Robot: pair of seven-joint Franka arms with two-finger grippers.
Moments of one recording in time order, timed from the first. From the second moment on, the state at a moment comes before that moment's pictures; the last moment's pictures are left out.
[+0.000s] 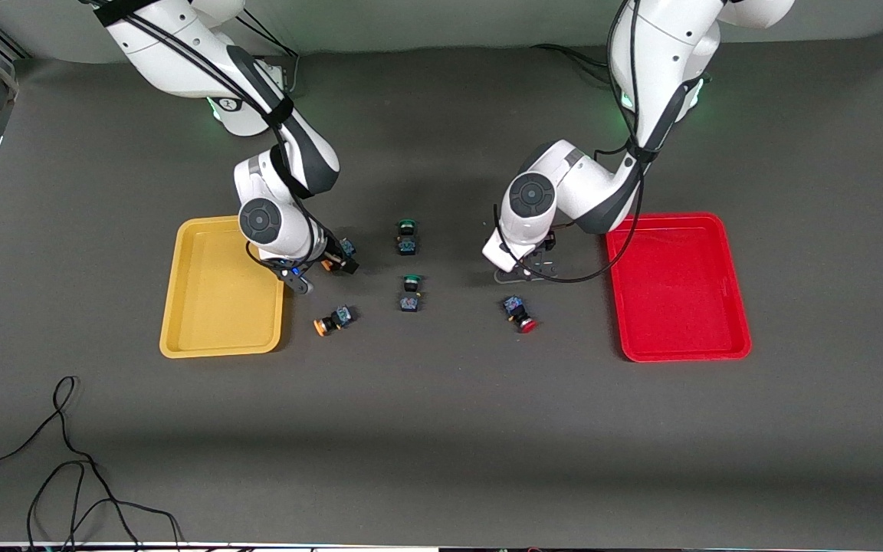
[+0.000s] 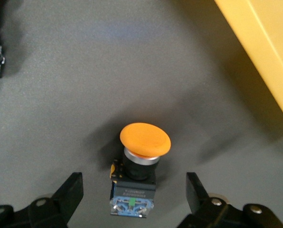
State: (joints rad) left arm -0.53 0.50 -0.19 -2.04 0.03 2.42 -0.82; right arm 0.35 0.38 0.14 -2.26 0.21 2.45 1.02
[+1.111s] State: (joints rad) left arm -0.48 0.41 -0.16 -1.96 0.03 2.25 -0.93; right arm 0.29 0.11 -0.01 -2.27 0.21 2.16 0.84
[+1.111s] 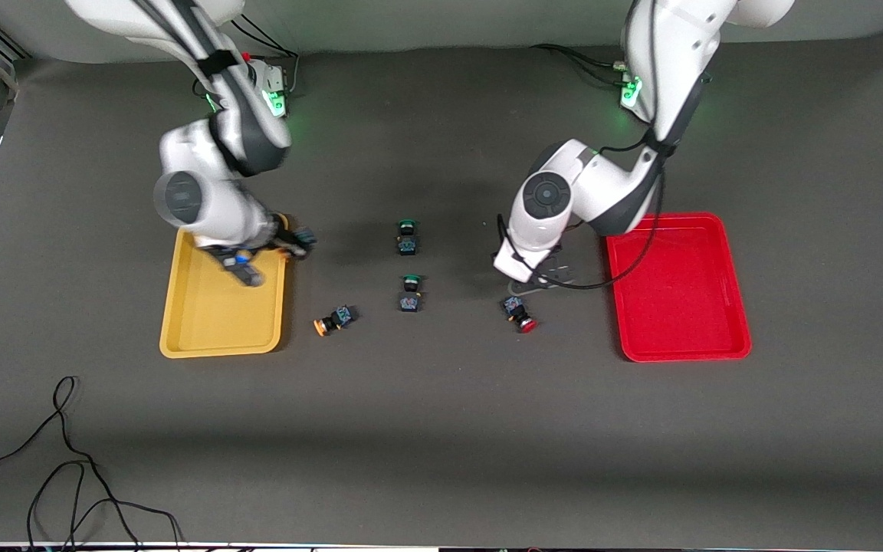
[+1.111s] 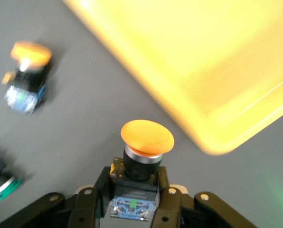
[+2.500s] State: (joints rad) left arm -0.09 0.27 -0.05 -2.23 0.07 2.26 -0.34; right arm 0.34 0.36 0.01 -2.02 0.26 2.35 0.96
